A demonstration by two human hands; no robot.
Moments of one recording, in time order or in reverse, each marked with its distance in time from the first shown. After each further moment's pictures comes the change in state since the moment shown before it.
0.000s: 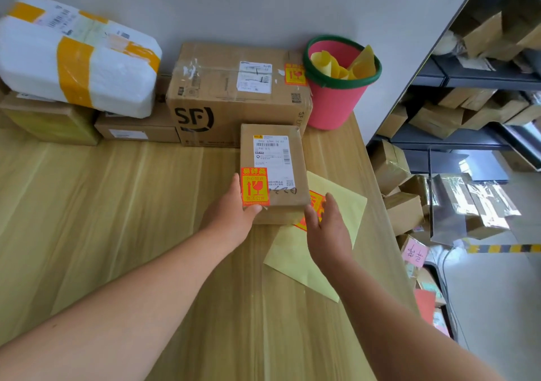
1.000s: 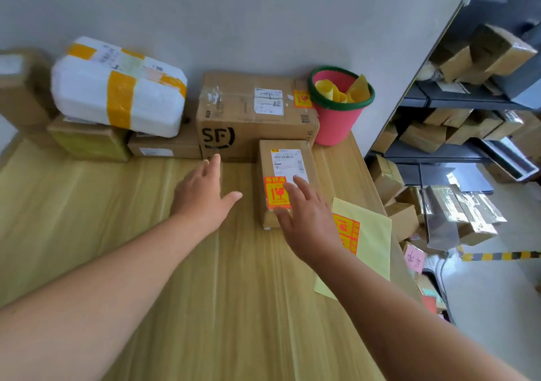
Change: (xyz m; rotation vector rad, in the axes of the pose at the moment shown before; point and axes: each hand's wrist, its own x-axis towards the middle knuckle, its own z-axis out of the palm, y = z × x) left_hand -0.023 -0.018 -0.103 0.346 0.227 0.180; right_hand -0.054 -0.095 -0.003 -0.463 -0.025 -0.418
